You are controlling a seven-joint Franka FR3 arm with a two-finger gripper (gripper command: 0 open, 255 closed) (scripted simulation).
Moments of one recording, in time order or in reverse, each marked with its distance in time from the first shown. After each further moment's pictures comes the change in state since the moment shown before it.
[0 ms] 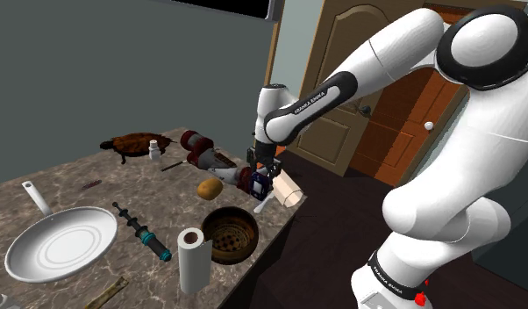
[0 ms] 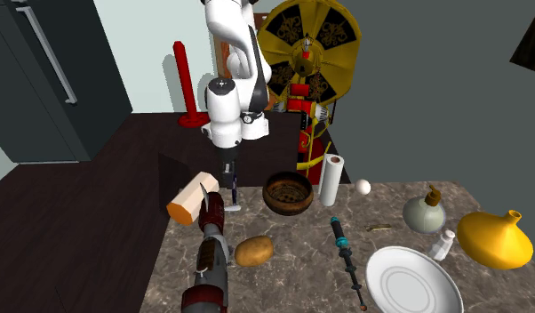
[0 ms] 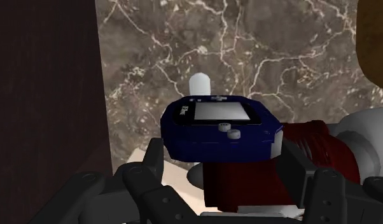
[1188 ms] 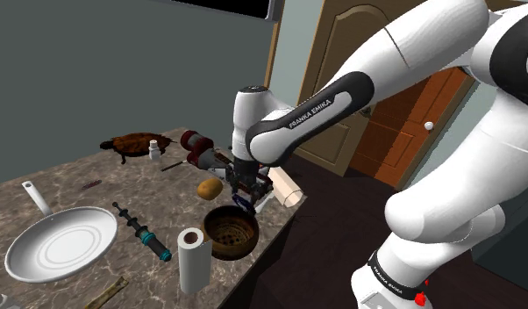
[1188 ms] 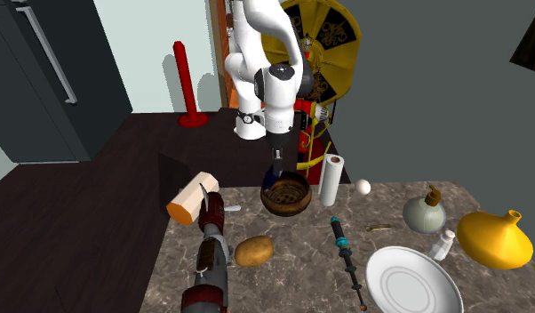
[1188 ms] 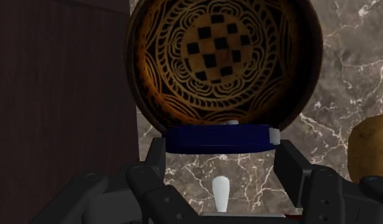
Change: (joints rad) arm 0.137 -0.174 0.195 -0.078 0.221 -0.035 0.164
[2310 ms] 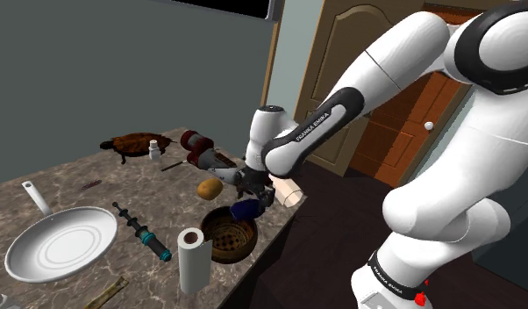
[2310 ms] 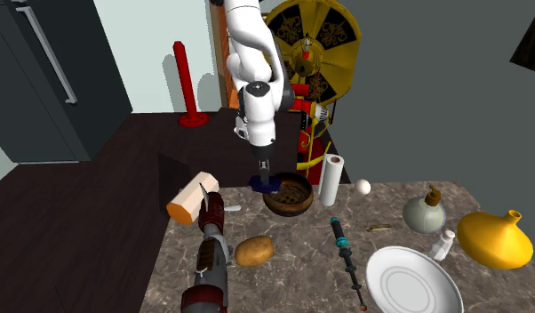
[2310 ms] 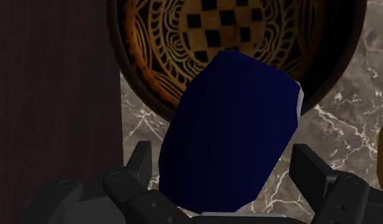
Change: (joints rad) arm -0.133 0.134 0.011 -0.111 -0.083 0.234 -0.073
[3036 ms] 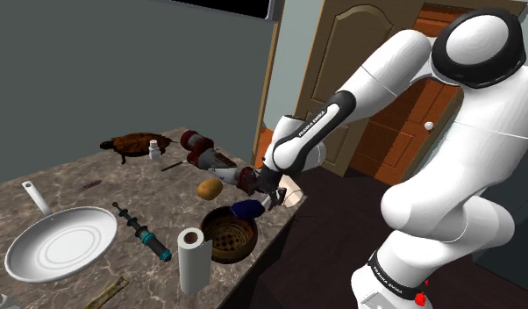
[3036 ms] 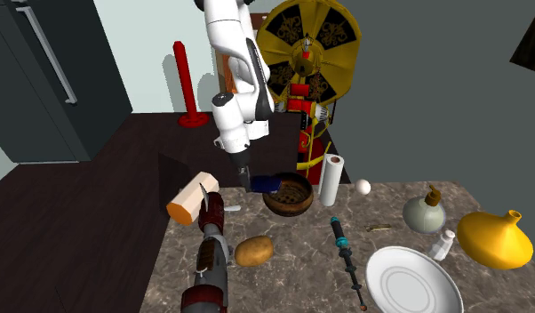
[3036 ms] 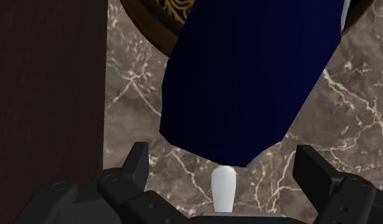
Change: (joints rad) arm -0.111 0.108 -0.082 -0.071 0.157 0.191 -0.395
